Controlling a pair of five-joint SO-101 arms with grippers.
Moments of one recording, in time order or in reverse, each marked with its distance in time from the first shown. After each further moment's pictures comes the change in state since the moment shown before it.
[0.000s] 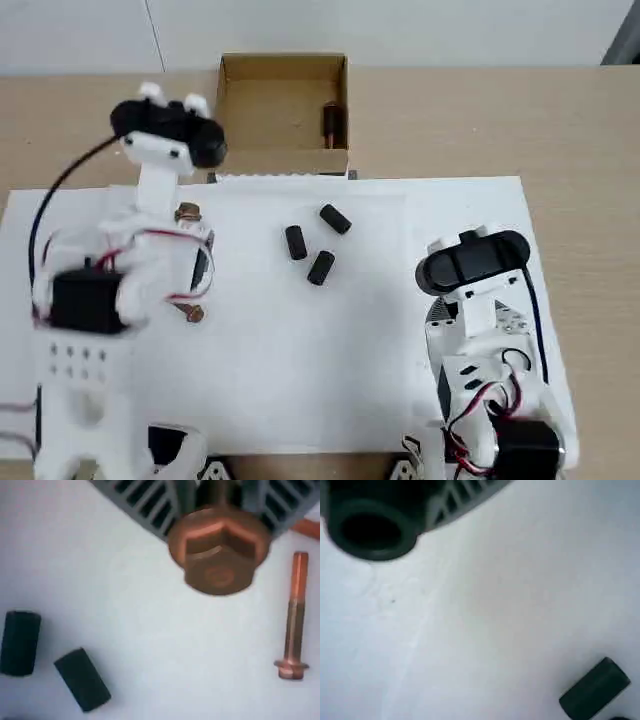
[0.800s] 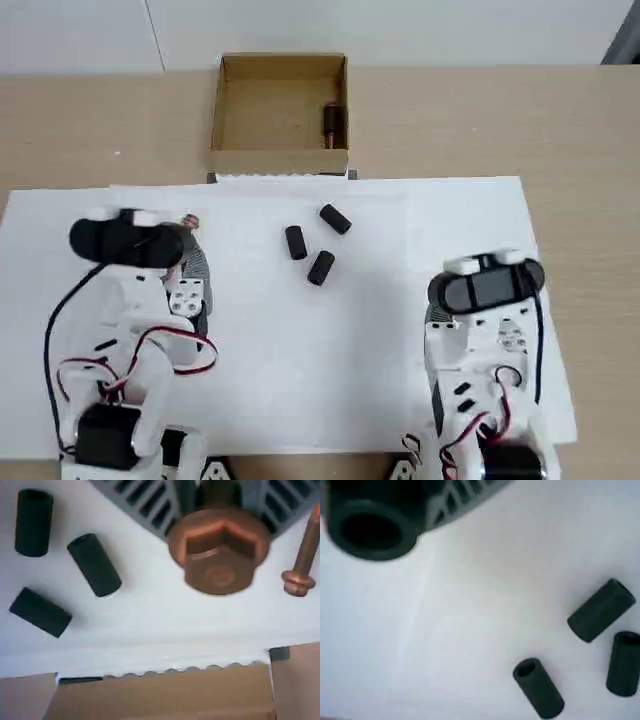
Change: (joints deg) left arm 0.0 -44.2 45.5 -25.8 9.5; right arm 0.0 -17.1 14.5 -8.1 -6.7
